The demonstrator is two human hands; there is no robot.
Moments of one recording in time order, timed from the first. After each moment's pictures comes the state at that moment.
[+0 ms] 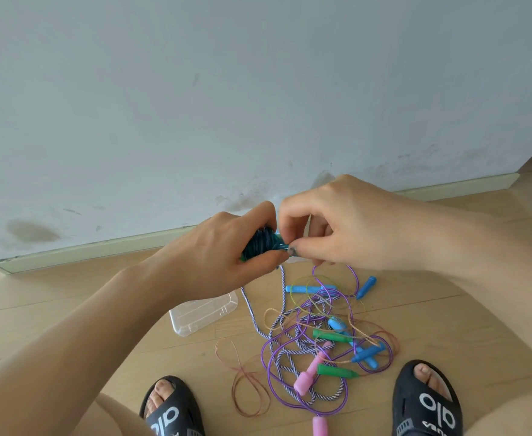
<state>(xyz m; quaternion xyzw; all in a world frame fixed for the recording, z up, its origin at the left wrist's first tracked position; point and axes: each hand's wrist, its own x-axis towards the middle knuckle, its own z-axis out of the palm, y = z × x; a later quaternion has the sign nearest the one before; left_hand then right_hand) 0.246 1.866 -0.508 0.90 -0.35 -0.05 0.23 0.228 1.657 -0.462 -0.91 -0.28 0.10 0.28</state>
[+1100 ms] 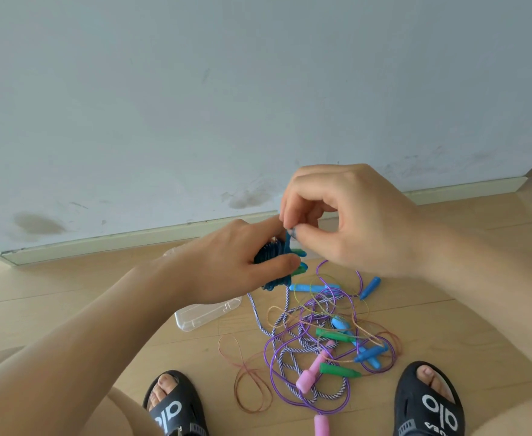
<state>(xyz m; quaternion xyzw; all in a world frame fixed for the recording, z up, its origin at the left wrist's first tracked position) 0.237 1.864 -0.501 0.90 -0.30 -0.17 0.25 0.227 1.666 -0.472 -0.87 -0.31 -0.03 0.38</state>
